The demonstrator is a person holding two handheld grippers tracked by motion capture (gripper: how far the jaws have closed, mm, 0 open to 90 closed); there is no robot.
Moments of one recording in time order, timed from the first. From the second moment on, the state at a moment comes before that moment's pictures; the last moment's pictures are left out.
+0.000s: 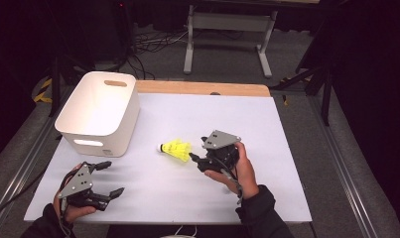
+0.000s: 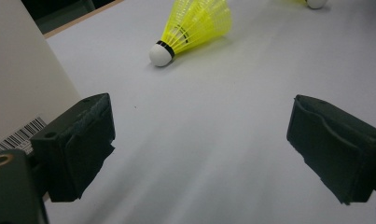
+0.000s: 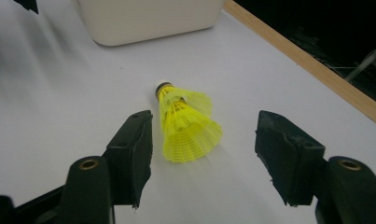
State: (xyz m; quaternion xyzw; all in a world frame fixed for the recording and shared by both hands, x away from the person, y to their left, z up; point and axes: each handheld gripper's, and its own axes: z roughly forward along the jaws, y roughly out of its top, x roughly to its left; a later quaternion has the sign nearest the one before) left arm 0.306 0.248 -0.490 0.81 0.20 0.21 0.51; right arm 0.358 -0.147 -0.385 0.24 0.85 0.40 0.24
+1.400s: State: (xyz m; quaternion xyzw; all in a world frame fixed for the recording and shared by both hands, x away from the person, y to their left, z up) left arm 0.308 0.244 -0.492 0.82 0.20 0.21 0.50; right arm 0.330 -0.284 -0.420 0.25 0.86 0.39 0.21
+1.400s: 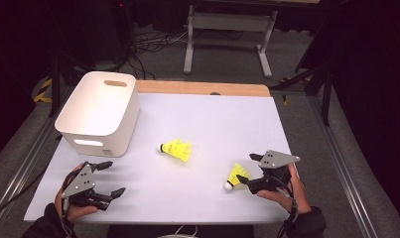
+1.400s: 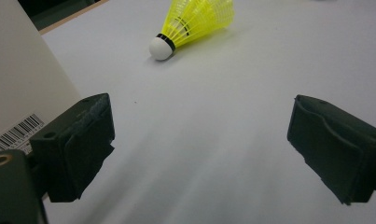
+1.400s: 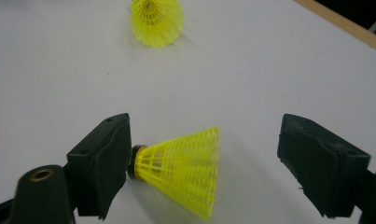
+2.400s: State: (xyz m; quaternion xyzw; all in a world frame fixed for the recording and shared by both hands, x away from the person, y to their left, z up) left arm 0.307 0.244 -0.491 0.82 0.20 0.21 0.49; right arm 0.333 -0.291 -0.461 0.22 0.91 0.34 0.14
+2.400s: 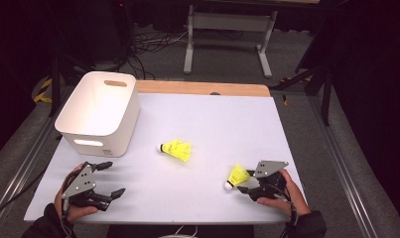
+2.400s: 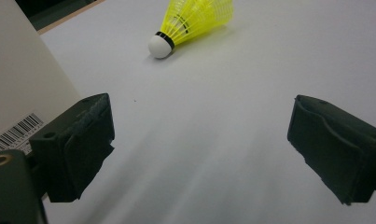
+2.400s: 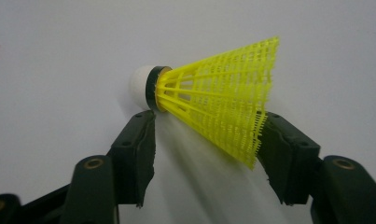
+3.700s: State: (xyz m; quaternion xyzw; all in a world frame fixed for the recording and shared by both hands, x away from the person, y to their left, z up) left arm 0.307 0.243 -0.492 0.82 0.20 0.21 0.49; right arm 0.325 -0.298 -0.444 0.20 0.88 0.40 0.18
